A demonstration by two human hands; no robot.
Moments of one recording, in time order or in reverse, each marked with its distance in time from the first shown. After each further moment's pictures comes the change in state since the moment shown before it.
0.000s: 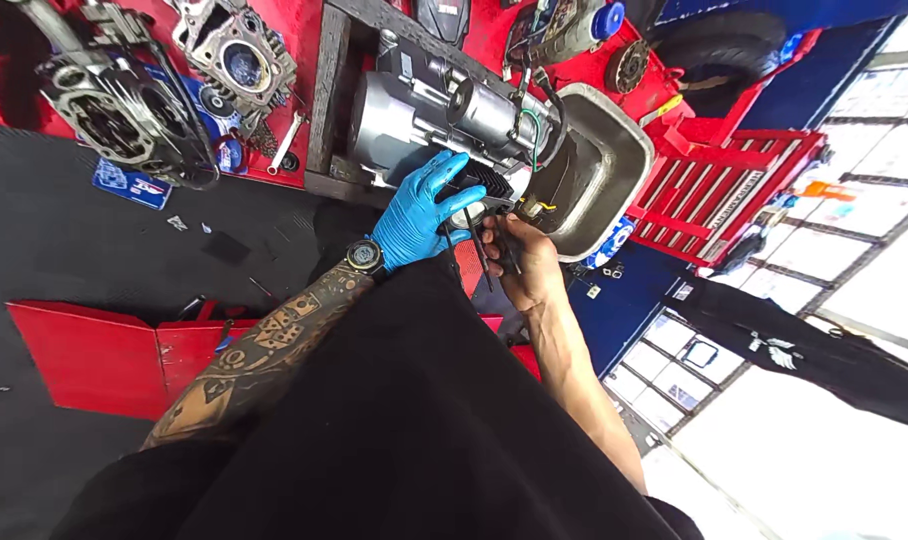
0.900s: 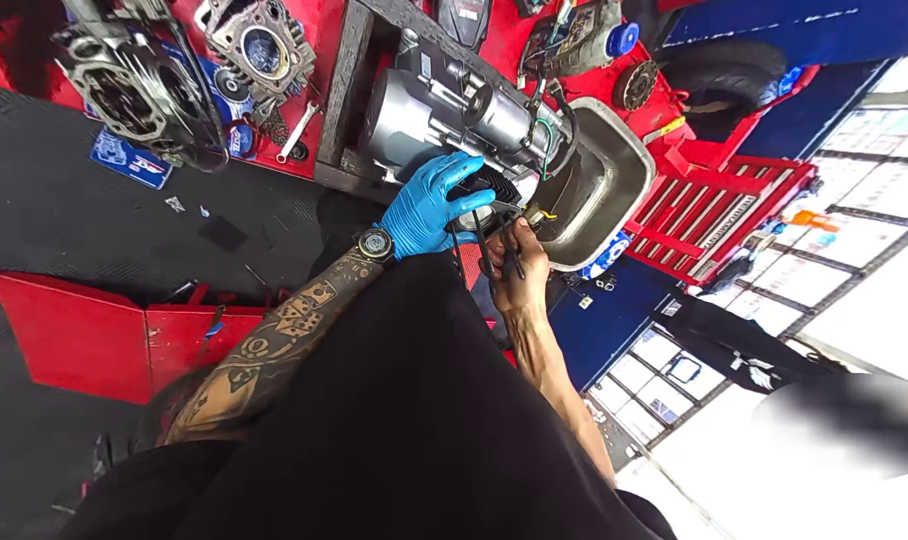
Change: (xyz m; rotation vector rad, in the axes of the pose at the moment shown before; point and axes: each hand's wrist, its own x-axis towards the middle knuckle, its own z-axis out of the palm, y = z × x) left_hand 0.005 -0.009 0.000 0.027 0.021 0.085; right_hand 0.007 0.026 0.011 0.152 0.049 -0.176
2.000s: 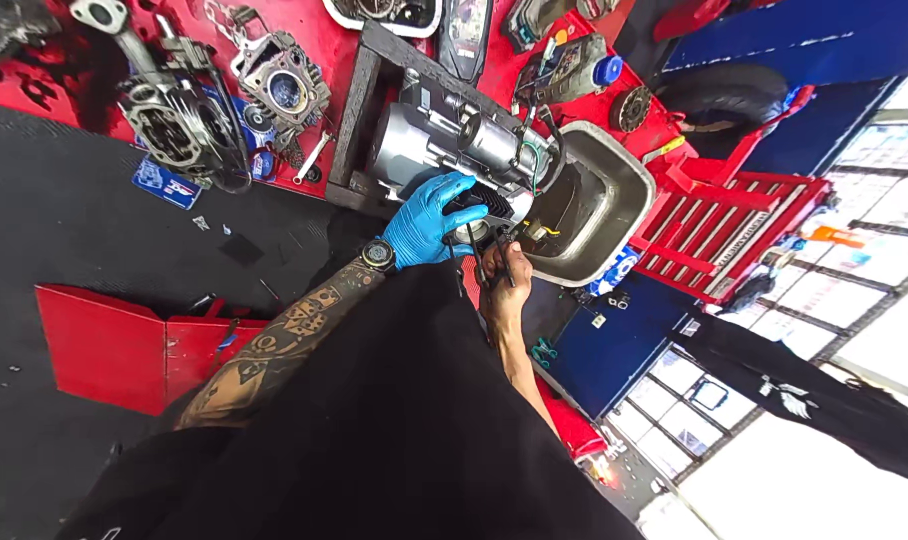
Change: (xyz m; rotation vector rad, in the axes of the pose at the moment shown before) left_hand 0.000 -0.002 -0.002 0.025 0.008 0.000; right_hand 0.010 0.037 -0.011 0.075 -0.124 -0.365
